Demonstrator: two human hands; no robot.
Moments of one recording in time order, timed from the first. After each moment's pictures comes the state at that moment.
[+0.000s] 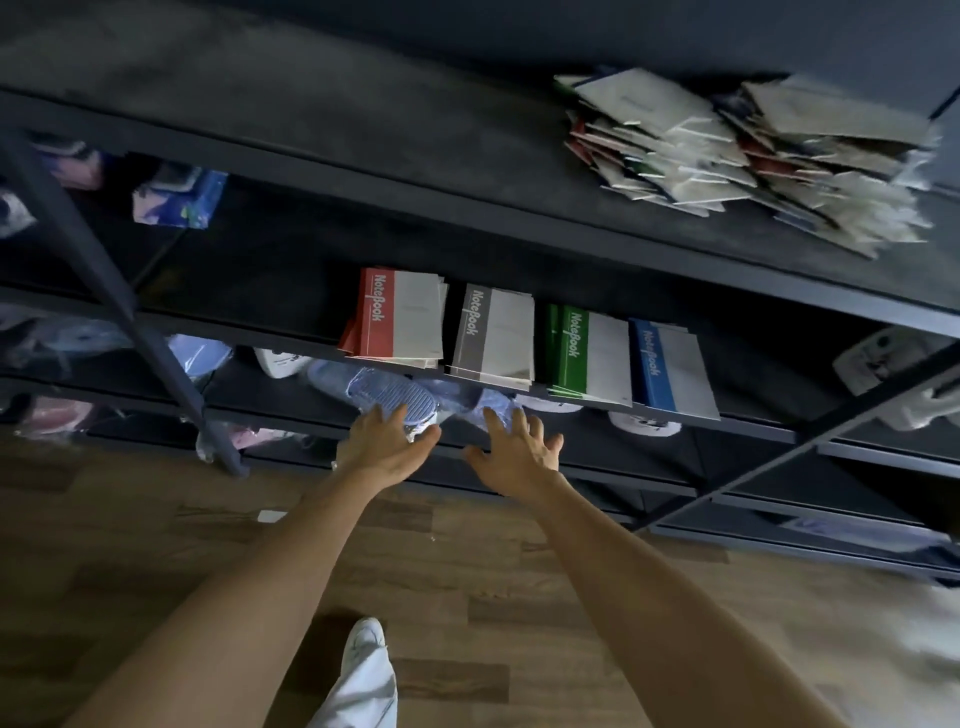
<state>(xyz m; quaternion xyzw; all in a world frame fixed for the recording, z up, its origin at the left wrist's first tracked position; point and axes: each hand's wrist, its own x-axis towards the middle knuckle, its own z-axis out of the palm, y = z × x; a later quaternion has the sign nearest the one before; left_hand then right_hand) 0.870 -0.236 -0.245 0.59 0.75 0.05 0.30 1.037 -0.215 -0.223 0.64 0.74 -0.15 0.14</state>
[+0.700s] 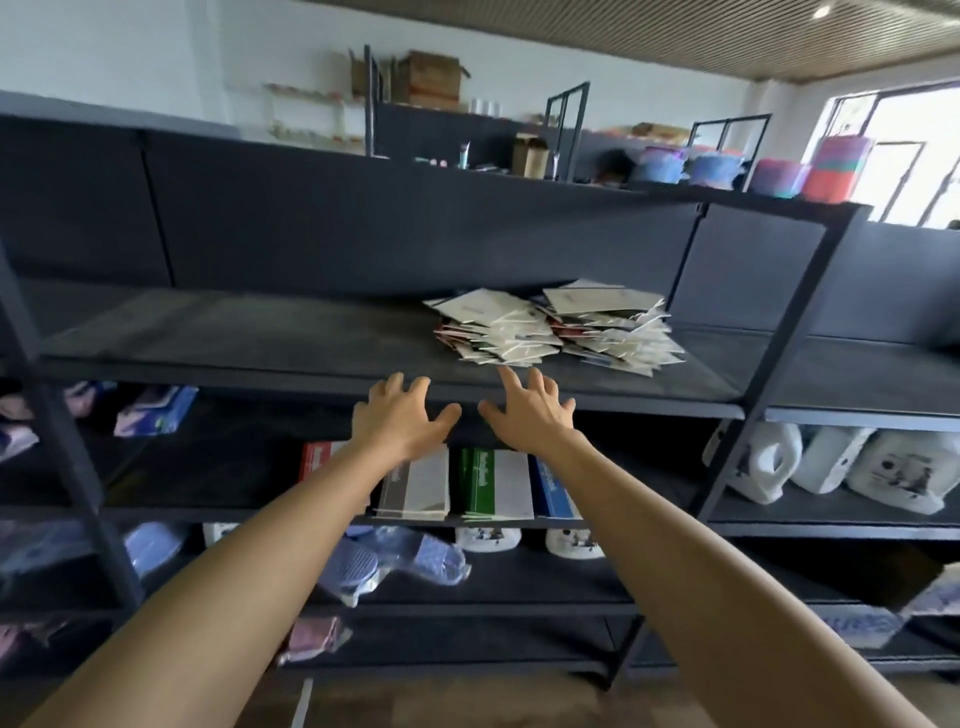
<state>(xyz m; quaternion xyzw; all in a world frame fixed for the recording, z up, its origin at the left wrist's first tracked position) 0.990 -0.268 0.008 0.70 0.70 0.16 0.04 1.153 -0.248 0.017 0.67 0.73 -0.04 -0.12</state>
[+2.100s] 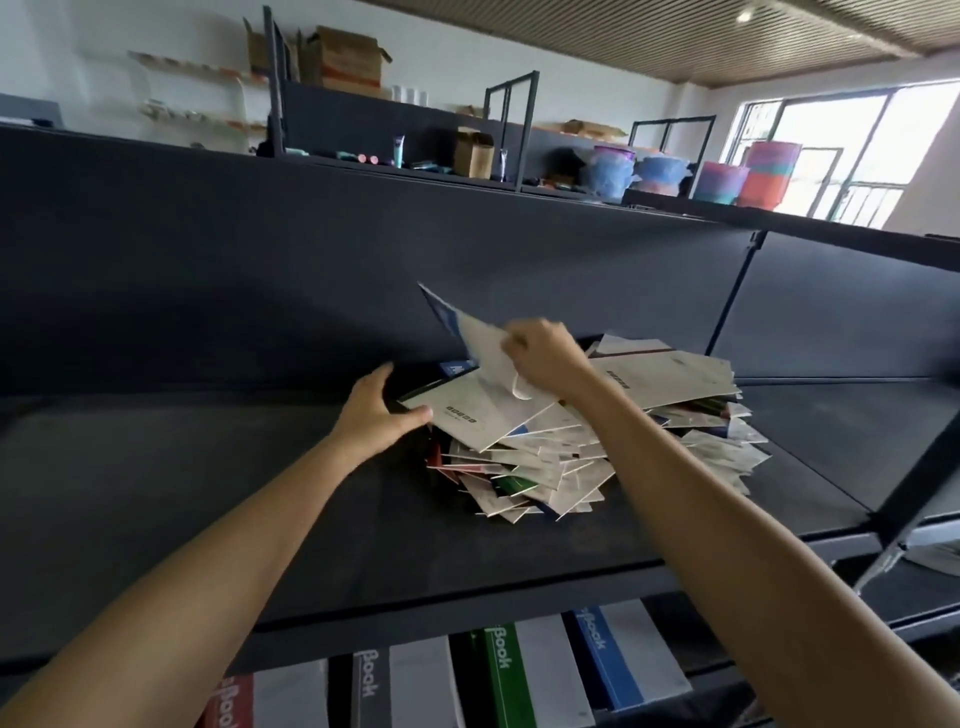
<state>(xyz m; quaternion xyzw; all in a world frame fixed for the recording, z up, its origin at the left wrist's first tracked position) 0.932 0.103 0.016 0.66 0.57 0.39 0.31 1.125 0.091 0.101 0.64 0.73 0.02 -0.23</state>
